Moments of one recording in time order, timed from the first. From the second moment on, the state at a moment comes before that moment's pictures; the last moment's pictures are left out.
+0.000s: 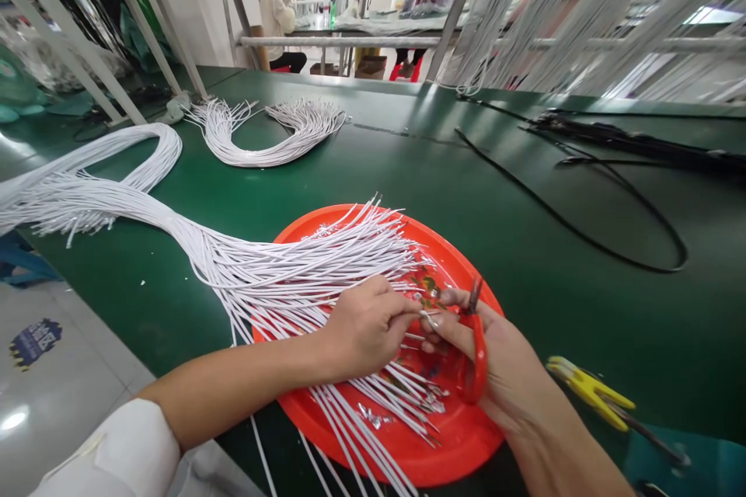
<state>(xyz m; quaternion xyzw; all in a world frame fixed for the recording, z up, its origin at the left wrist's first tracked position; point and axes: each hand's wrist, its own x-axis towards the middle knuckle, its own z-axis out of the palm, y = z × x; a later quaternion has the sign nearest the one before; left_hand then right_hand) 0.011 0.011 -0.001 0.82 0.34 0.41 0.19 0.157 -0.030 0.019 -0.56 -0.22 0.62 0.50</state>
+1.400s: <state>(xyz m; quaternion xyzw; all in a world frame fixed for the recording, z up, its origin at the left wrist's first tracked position) 0.006 0.019 0.000 0.93 0.27 0.06 0.25 0.171 -0.020 0.008 -0.59 -0.20 0.40 0.67</state>
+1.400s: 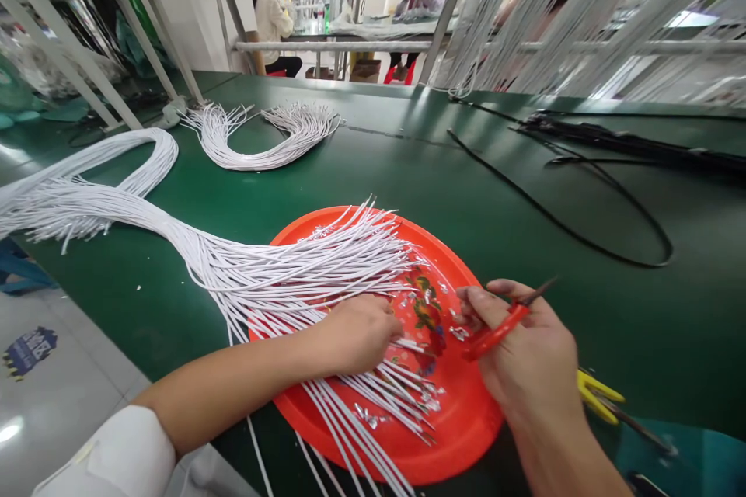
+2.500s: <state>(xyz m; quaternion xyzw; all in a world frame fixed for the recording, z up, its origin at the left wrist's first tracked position) 0.014 0.031 0.007 0.93 0.37 -0.02 0.03 0.161 -0.017 -0.007 -0.63 -0.27 0.41 0.60</state>
